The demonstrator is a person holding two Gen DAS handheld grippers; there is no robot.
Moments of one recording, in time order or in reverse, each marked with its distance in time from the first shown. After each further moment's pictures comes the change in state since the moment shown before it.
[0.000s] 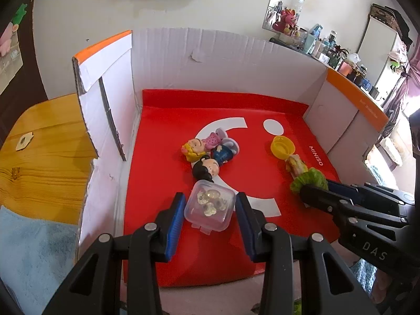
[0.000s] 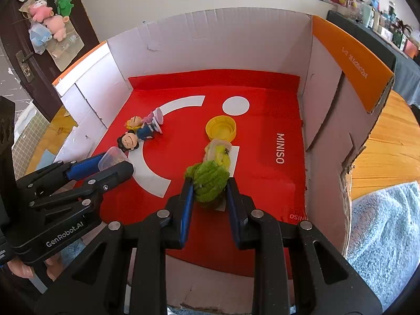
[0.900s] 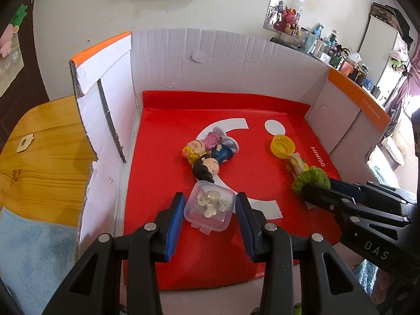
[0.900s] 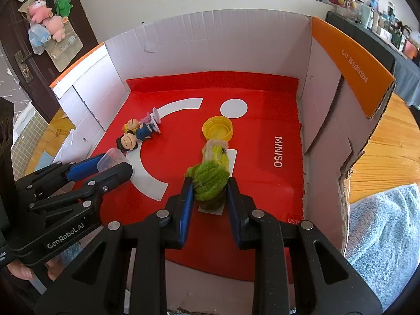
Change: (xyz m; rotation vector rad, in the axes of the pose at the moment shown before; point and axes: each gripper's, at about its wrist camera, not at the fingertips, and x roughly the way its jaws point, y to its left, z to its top) left arm 0.010 -0.004 0.004 0.003 -0.001 0.007; right arm 0.001 -0.001 0.003 0.003 -0.004 -0.005
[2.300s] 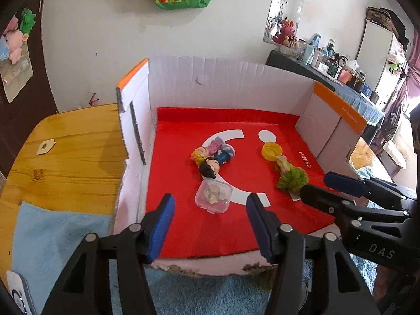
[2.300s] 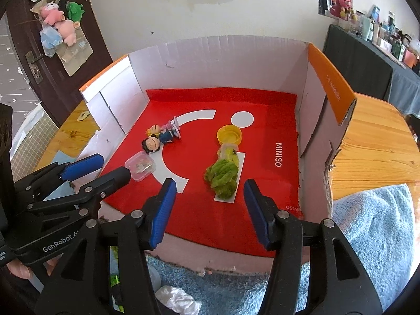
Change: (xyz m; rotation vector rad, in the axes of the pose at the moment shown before) left arm -0.048 0.000 -0.013 0.006 -0.082 0.029; right arm -0.030 0.013 -0.006 -0.032 -0.070 0.018
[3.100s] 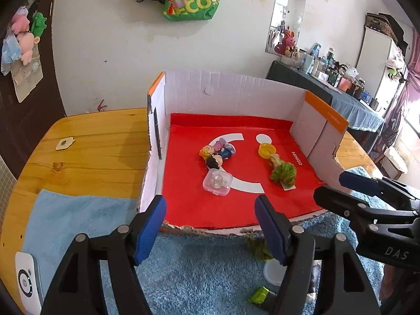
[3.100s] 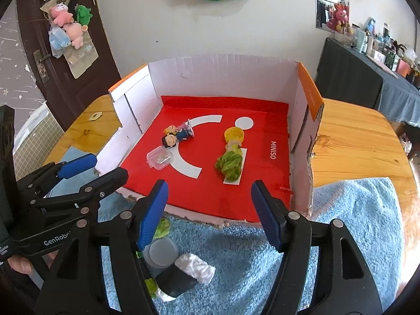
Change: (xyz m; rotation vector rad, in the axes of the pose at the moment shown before) left arm -0.044 0.001 -0.019 -0.011 -0.054 0.019; right arm -0.045 0.020 -0.018 -0.026 -0.060 -0.021
